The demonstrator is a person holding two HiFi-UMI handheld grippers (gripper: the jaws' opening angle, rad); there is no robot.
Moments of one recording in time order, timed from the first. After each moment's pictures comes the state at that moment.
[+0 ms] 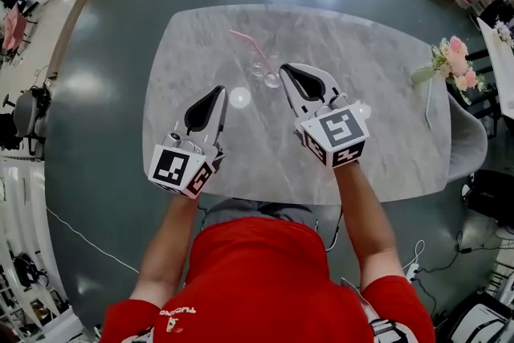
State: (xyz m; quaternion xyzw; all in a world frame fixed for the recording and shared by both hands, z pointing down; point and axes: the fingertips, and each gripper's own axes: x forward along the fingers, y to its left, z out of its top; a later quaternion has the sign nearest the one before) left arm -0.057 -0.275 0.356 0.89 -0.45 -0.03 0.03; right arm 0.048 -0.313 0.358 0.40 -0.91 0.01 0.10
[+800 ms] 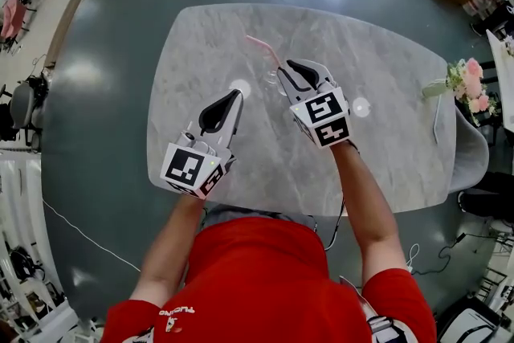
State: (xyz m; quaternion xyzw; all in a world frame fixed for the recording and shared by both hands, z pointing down) left arm -0.066 -0.309 0.389 0.90 -0.43 -0.01 0.05; right arm 0.012 -0.384 0.444 0.37 -0.90 0.01 0.24
